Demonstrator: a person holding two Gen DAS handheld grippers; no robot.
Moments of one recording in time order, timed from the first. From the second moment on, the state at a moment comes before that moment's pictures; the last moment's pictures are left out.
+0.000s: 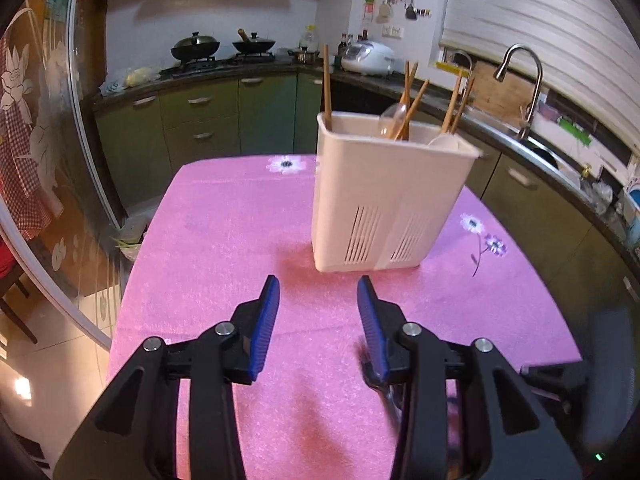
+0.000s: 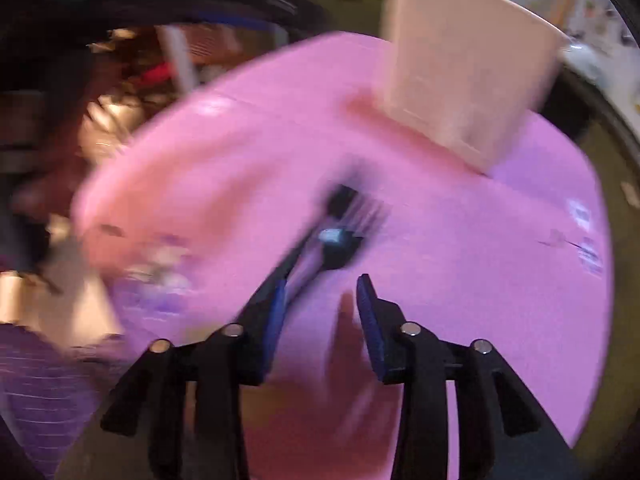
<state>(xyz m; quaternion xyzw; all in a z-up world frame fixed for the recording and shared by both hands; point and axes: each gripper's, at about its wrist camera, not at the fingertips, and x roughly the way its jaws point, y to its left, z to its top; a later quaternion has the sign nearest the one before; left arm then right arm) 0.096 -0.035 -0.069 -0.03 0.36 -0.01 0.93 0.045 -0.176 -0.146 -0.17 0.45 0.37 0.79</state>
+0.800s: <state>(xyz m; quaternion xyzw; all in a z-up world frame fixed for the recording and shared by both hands) 0.078 -0.078 -0.147 0.00 0.48 -0.03 0.88 0.082 -0.242 -0.125 -0.08 0.45 0.26 0.85</state>
